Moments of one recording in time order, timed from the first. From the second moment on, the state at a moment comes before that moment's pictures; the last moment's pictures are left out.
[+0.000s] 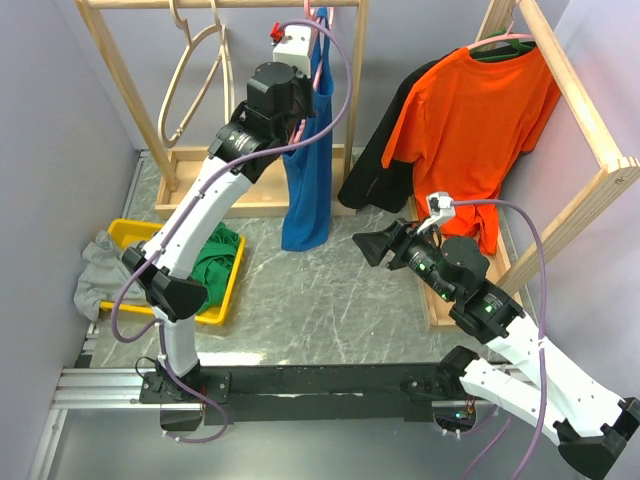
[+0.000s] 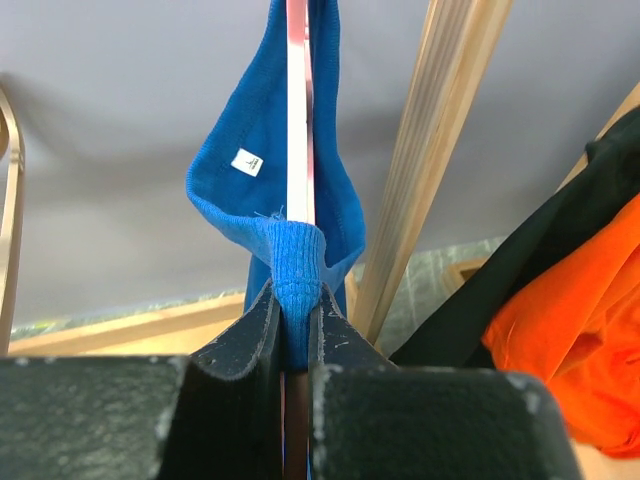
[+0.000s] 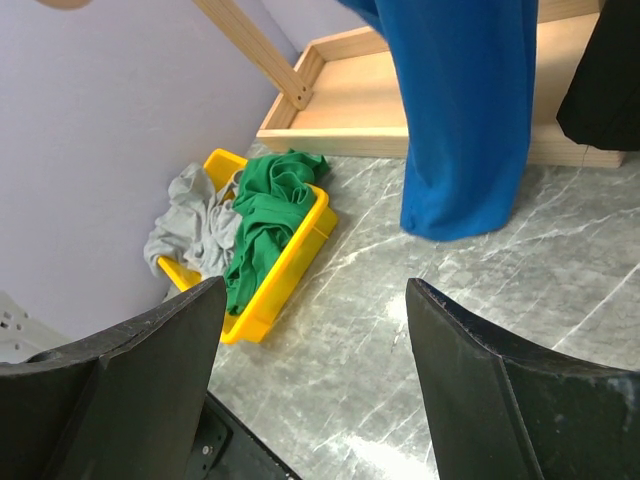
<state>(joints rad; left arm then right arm) -0.65 1.89 2.31 -0.45 -0.41 -0.08 0.69 0.70 0.78 -0.16 0.06 0.62</state>
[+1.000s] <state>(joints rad) -0.59 1.97 2.37 -0.44 -0.24 -0.21 0.69 0.70 0.78 -0.16 0.05 0.63</state>
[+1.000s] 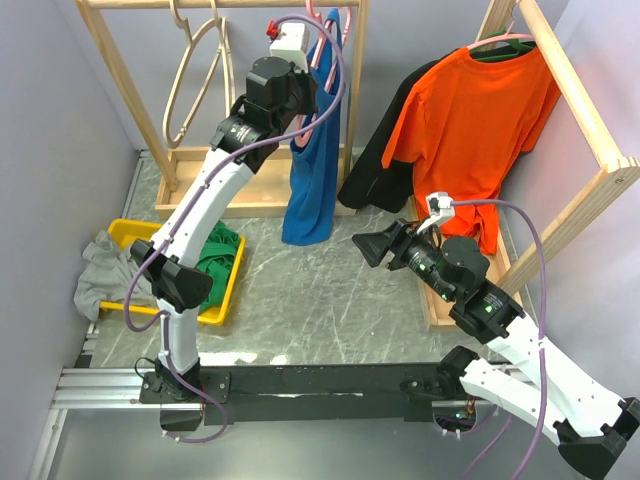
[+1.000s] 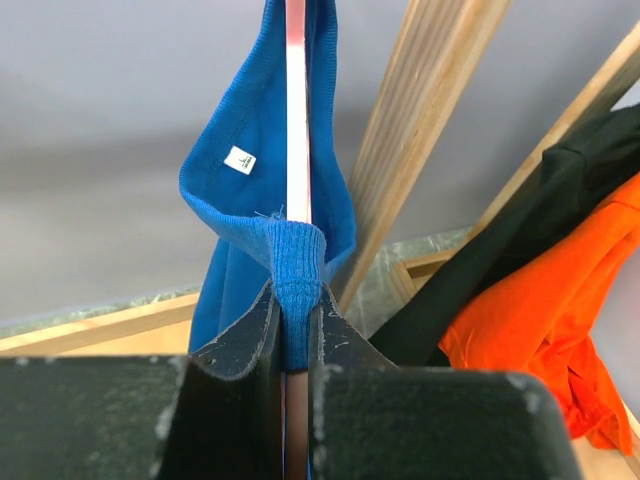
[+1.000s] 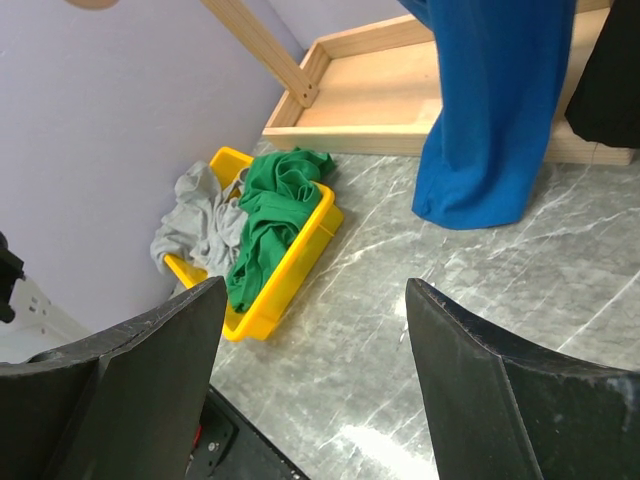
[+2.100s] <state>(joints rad) -0.56 1.99 2.46 -0.56 -0.14 -0.36 0.70 0.69 0.78 -0.16 0.04 0.66</state>
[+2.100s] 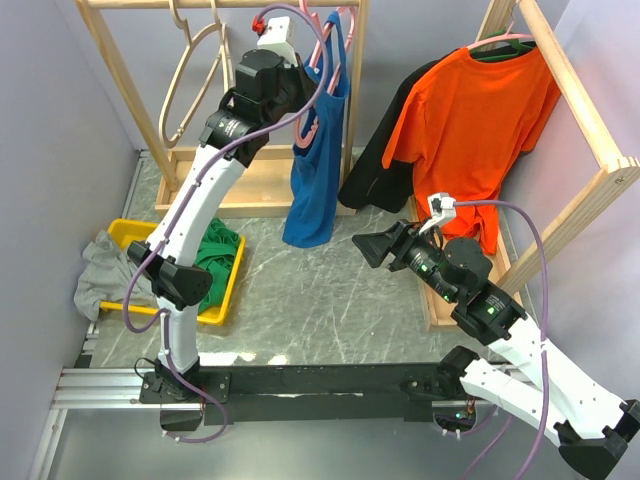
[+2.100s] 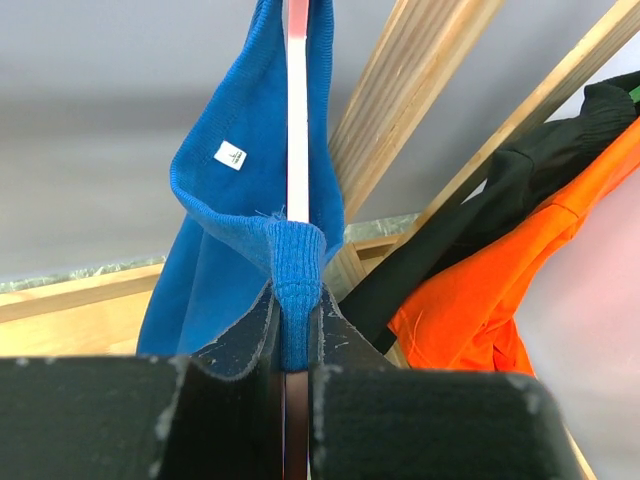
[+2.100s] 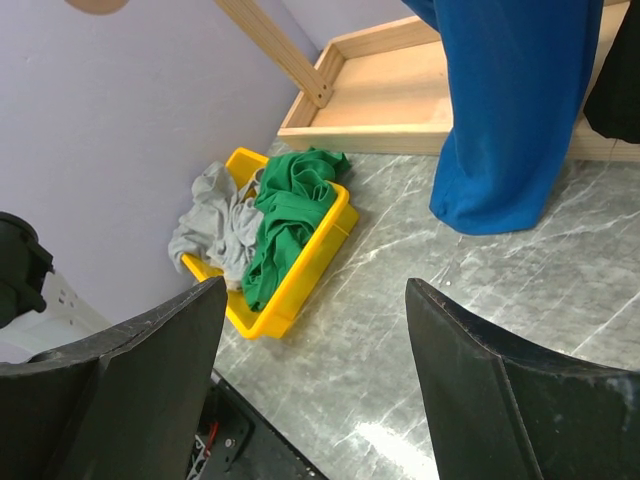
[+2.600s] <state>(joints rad) -0.53 2.00 2.46 -0.56 -0.07 -0.40 0.71 0.69 0.78 -0.16 0.04 0.67</state>
